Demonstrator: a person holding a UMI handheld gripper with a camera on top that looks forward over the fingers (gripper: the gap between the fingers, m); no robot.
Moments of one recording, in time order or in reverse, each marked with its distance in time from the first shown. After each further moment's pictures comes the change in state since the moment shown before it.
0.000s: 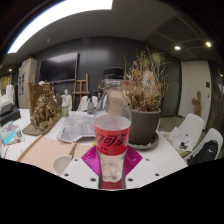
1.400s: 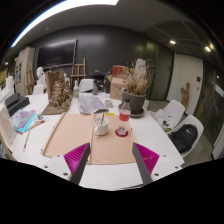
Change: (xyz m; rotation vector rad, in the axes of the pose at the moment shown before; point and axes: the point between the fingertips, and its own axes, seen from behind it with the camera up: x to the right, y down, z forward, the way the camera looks) arm -0.107 0.032 -0.331 -0.223 0.117 -0.015
